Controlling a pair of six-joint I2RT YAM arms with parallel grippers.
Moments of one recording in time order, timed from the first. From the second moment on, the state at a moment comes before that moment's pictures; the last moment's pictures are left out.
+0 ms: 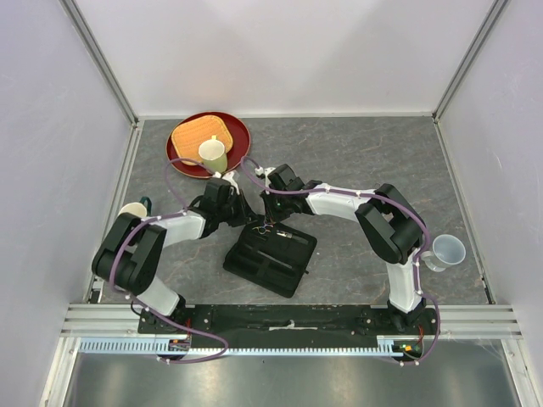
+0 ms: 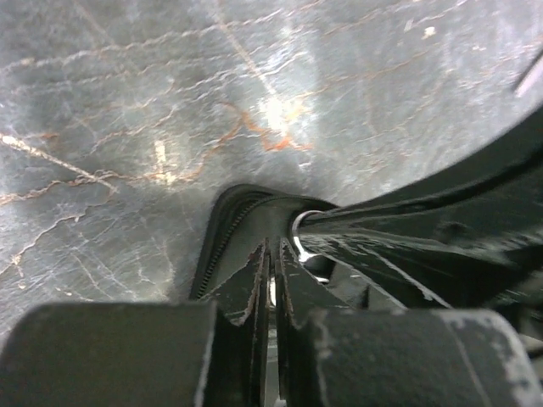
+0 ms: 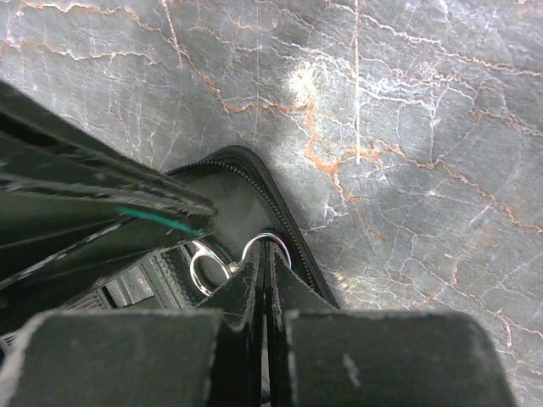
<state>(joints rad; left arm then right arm) -0.43 1.56 0.66 0.18 0.26 -0.63 0.76 2.01 1.31 -0.22 -0.20 0.31</state>
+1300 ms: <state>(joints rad) -0.47 1.72 0.84 0.02 0.16 -0.83 0.80 1.96 1.31 -0.30 -0.04 0.31</state>
